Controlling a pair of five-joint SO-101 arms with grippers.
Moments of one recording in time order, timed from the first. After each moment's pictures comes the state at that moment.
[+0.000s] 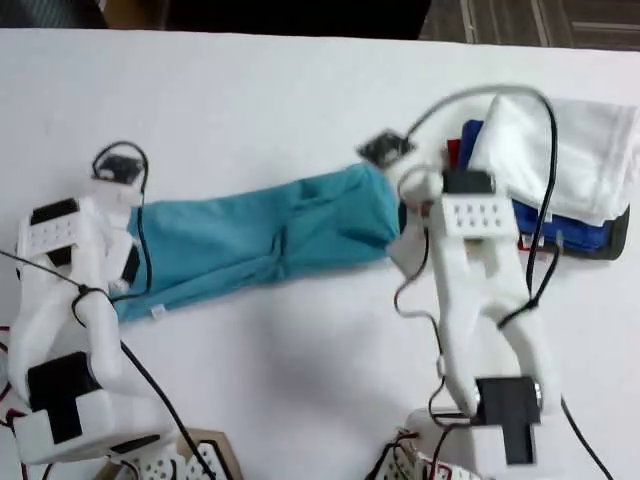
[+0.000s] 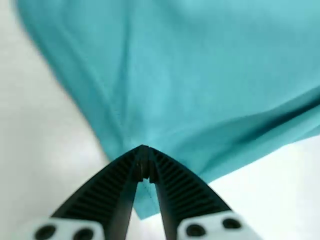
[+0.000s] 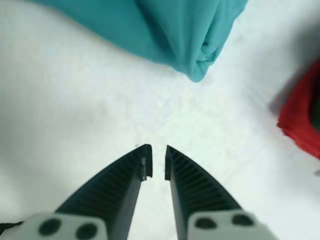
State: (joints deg) left arm -28.2 -4.9 30.5 68.0 -27.7; right arm -6.2 -8.9 24.6 80.7 36.2
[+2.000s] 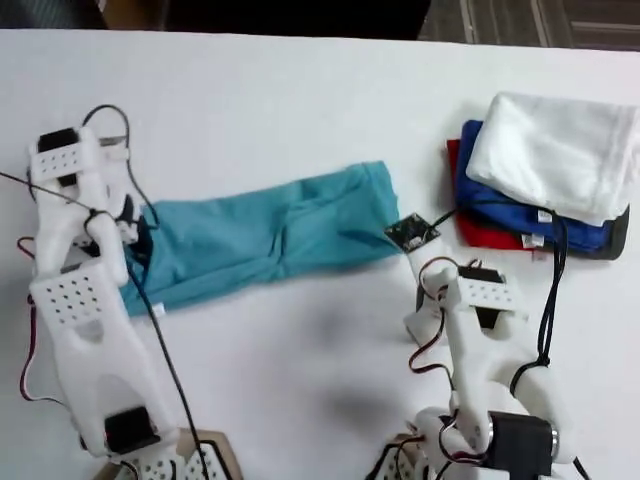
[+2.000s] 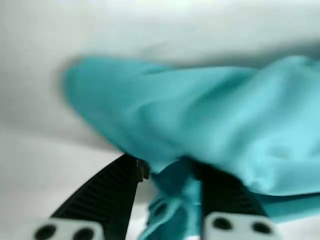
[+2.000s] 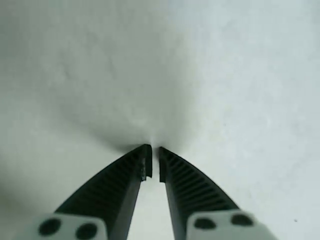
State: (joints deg) left arm -25.1 53.7 -35.7 101.3 -12.2; right arm 3.2 -15.0 59.8 53.5 39.3
